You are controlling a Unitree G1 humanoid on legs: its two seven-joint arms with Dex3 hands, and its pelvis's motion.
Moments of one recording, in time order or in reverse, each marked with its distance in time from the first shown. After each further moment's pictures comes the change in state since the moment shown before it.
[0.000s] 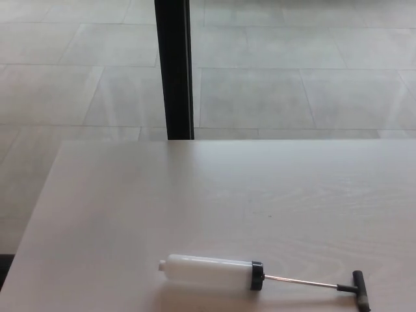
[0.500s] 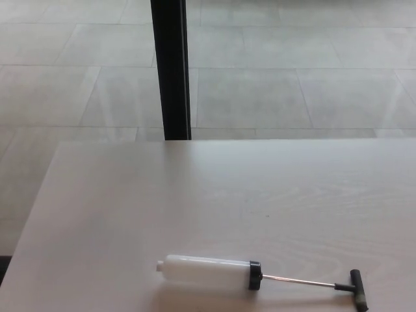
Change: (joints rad) left_arm -0.033 0.053 0.086 -0.001 -0.051 -0.096 -0.092; right_arm -0.046 -0.033 -0.122 -0.010 0.121 -0.040 0.036
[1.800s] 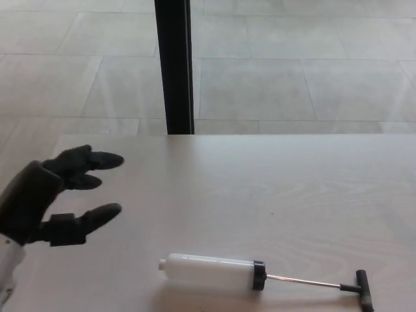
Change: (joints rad) left_arm -0.569 -0.219 -0.350 -1.161 0.295 0.051 0.116; right_arm -0.187 -0.049 0.318 -0.813 -0.021 0.022 0.041
